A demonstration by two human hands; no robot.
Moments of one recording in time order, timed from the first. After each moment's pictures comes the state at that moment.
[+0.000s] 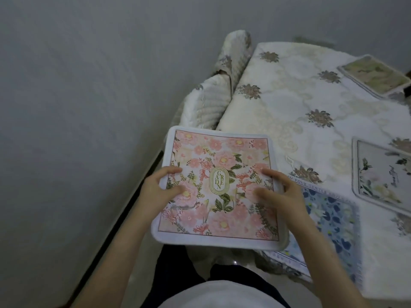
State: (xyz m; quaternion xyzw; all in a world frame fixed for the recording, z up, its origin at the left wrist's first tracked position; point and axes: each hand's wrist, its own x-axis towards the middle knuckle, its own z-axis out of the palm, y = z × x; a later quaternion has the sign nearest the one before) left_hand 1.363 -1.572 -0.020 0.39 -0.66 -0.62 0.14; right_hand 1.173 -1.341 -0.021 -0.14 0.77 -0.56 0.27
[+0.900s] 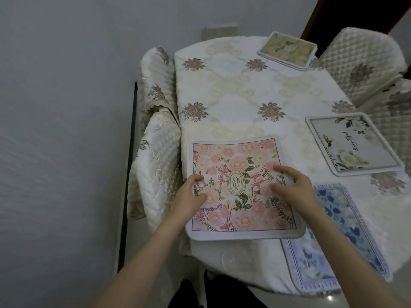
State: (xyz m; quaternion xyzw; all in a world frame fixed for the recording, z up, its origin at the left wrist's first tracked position) left_hand 1.125 -1.664 -0.081 0.19 -0.80 -0.56 -0.08; right_hand 1.052 -1.395 -0.045 0.08 0.84 -0.52 0.12
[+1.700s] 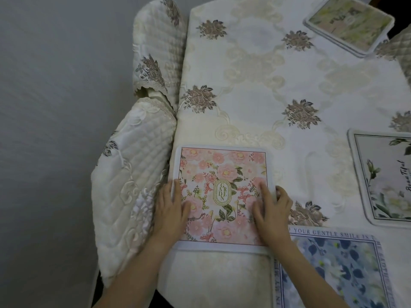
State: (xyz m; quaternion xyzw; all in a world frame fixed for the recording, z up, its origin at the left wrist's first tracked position) left_hand 1.070 -1.658 -0.219 0.24 -0.94 -0.24 -0.07; right_hand 0.969 -1.403 -0.210 -0.10 0.96 -0.25 0.09
